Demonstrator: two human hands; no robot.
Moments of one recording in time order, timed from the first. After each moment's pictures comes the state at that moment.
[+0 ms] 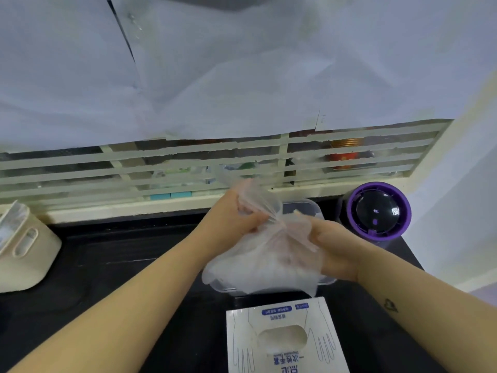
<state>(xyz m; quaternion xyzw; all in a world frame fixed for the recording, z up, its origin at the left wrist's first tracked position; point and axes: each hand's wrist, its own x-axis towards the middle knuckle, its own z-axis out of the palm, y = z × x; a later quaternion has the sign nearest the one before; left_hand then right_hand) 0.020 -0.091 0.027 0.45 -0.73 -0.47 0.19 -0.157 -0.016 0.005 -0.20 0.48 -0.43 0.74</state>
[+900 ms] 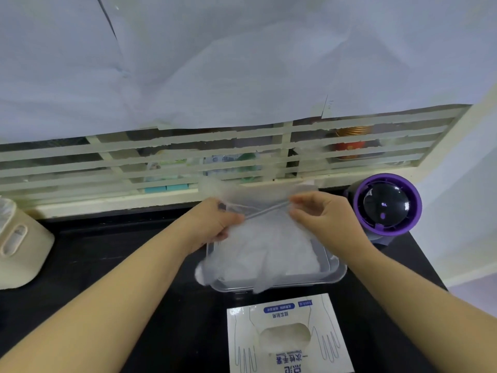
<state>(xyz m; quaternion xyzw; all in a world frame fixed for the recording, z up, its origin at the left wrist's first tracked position) 0.042 -0.136 -0.012 0.54 -0.61 -0.56 0.09 -0.164 -0.034 -0.015 -0.51 0.68 -0.42 0.33</state>
